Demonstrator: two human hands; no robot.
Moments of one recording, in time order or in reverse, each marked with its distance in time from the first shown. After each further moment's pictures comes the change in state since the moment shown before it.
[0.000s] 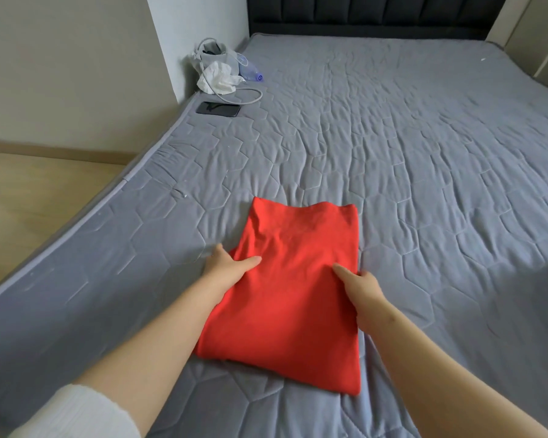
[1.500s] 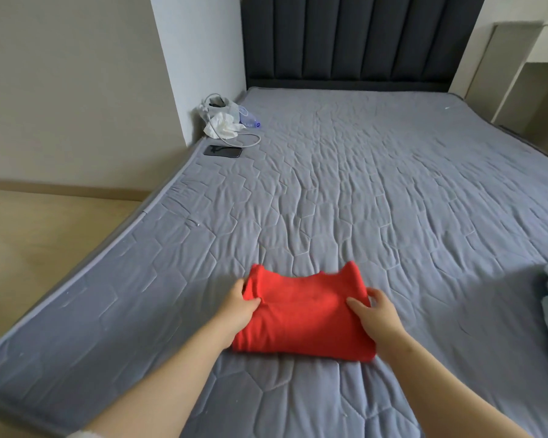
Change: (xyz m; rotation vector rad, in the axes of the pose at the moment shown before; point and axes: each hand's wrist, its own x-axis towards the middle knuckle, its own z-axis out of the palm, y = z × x) left_hand -0.074 -0.015 -0.011 -0.200 -0.133 0.195; right_hand -0.069 0.009 -0.034 -0.058 0.097 -0.272
